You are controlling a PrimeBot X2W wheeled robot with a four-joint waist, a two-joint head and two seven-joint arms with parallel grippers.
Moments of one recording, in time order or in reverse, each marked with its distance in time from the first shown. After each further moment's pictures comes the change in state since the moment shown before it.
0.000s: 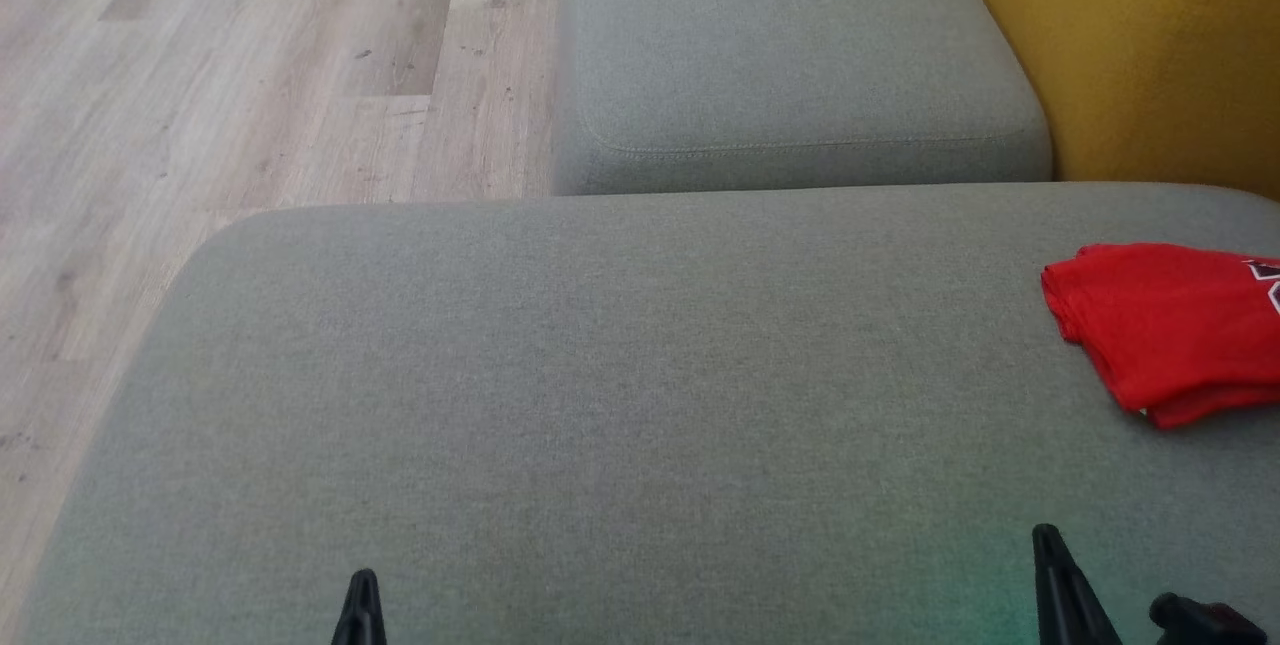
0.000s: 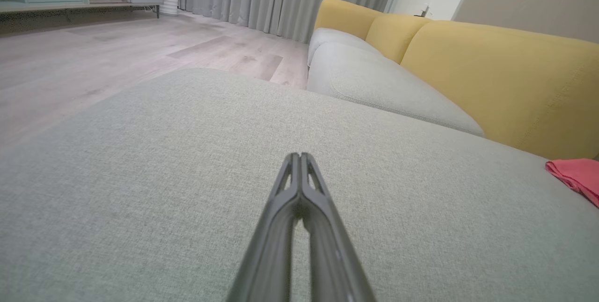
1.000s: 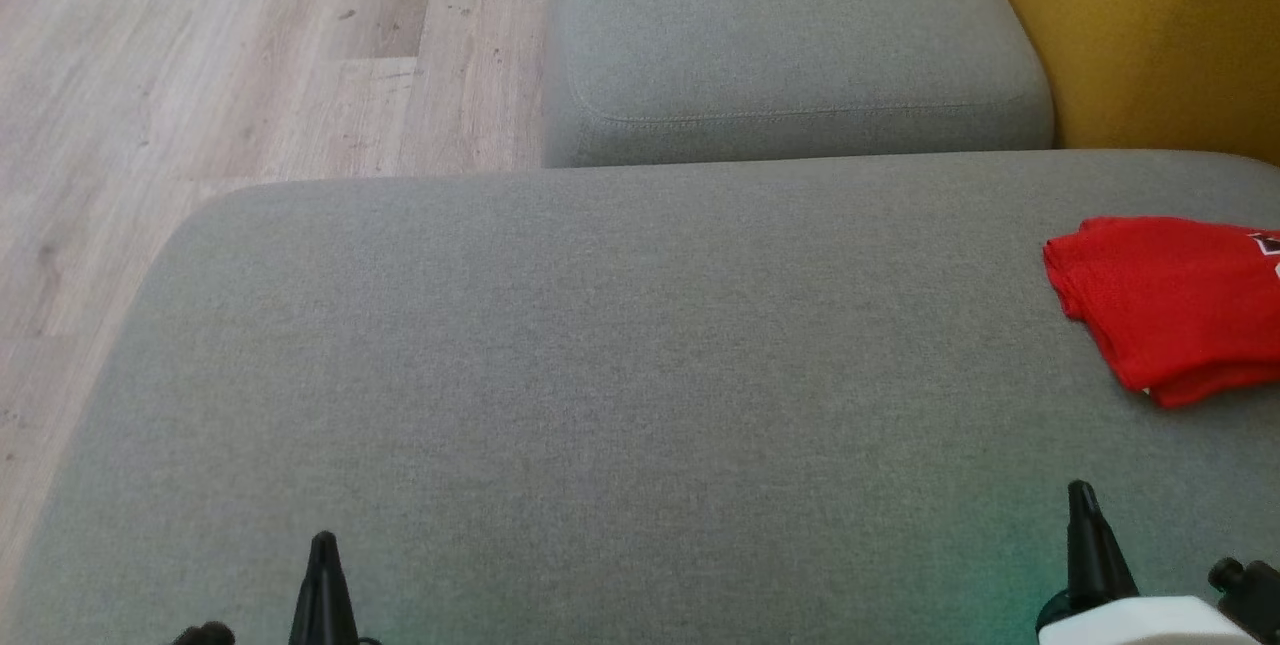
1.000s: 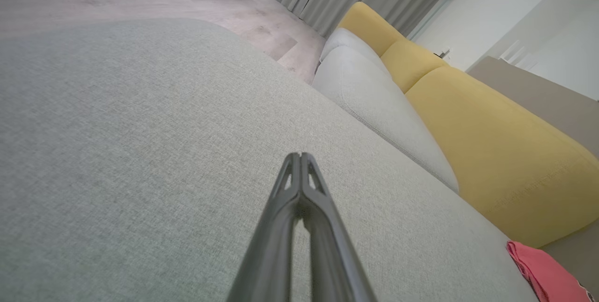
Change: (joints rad) left arm -0.089 0.003 0.053 0.021 -0.390 -0.053 0.082; right arm -0.082 0.000 -0.041 0.005 0.386 0.000 0.089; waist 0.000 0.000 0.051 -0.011
